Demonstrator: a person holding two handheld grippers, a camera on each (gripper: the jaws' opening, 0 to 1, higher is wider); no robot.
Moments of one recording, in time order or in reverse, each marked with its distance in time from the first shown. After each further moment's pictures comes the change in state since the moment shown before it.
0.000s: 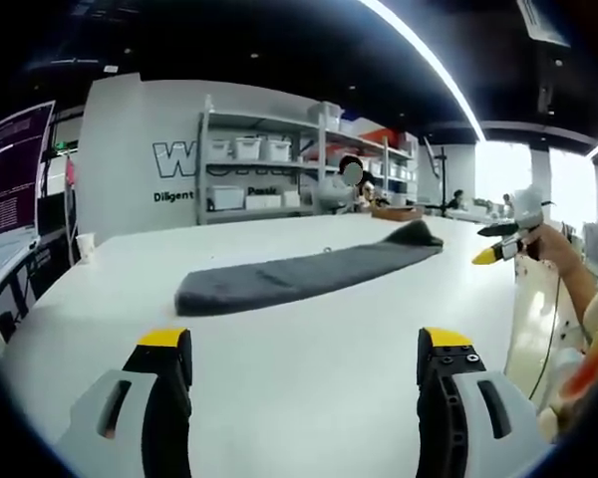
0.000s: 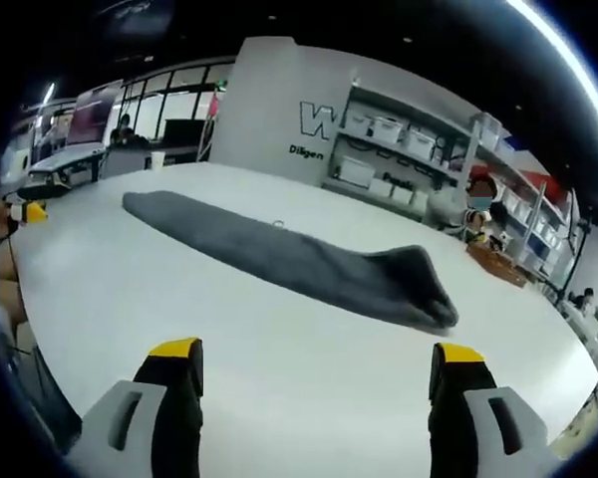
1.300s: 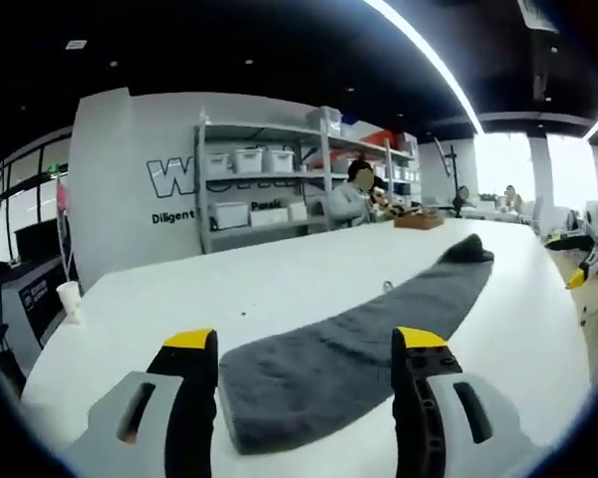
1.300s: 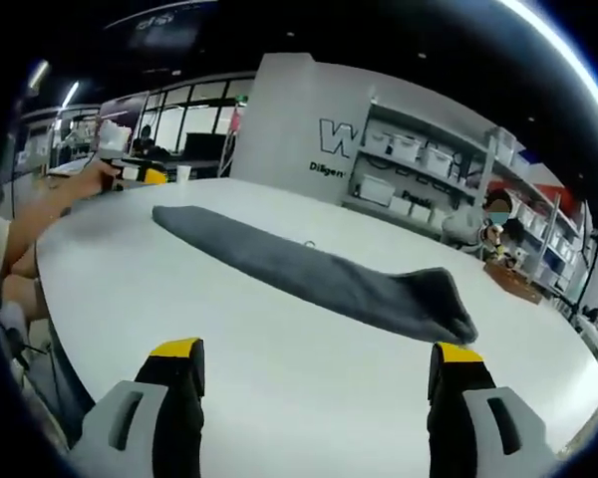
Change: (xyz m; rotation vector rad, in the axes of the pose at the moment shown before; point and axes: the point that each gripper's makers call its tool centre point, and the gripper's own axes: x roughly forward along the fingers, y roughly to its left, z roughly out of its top) left arm 0.162 0.119 0.071 0.084 -0.038 0.016; right arm -0.021 0.039 0.021 -0.029 -0.085 0.079
